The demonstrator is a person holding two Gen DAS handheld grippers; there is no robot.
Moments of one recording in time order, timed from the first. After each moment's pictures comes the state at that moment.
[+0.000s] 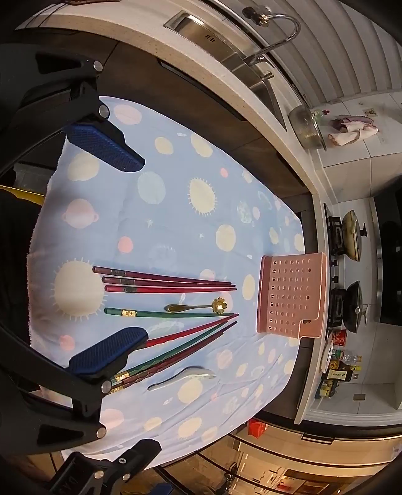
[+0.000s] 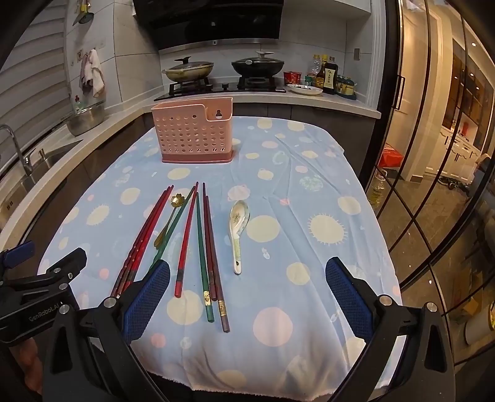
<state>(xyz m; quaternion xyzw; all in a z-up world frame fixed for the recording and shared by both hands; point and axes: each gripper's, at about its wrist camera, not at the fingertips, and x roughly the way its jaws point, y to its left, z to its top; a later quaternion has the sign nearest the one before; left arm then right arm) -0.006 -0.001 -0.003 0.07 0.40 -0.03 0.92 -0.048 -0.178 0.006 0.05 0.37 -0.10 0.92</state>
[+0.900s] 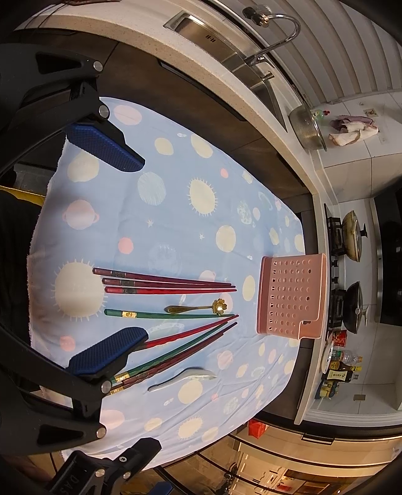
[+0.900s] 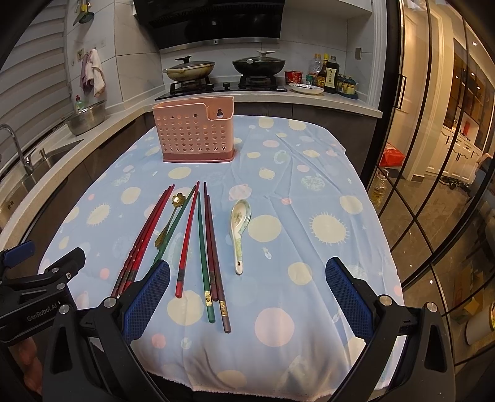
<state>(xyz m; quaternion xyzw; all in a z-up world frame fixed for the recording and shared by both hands) -0.004 -0.002 0.006 0.06 0.40 -0.03 0.91 -0.045 -0.179 0.006 0.05 0.37 -0.09 0.92</state>
